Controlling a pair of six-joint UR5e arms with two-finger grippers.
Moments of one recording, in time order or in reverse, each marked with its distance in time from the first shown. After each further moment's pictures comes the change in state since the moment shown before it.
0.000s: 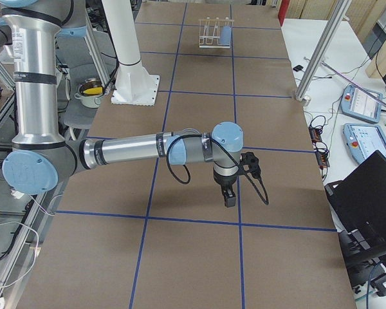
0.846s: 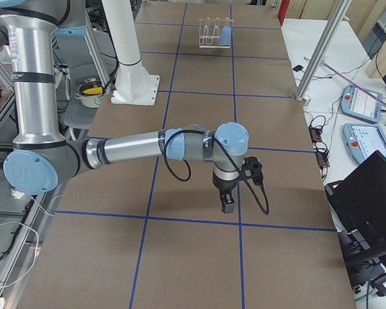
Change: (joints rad) left arm -0.053 0.200 0.035 -0.047 -0.079 0.027; right arm 0.052 0.025 -0.004 -0.124 -0.007 -0.063
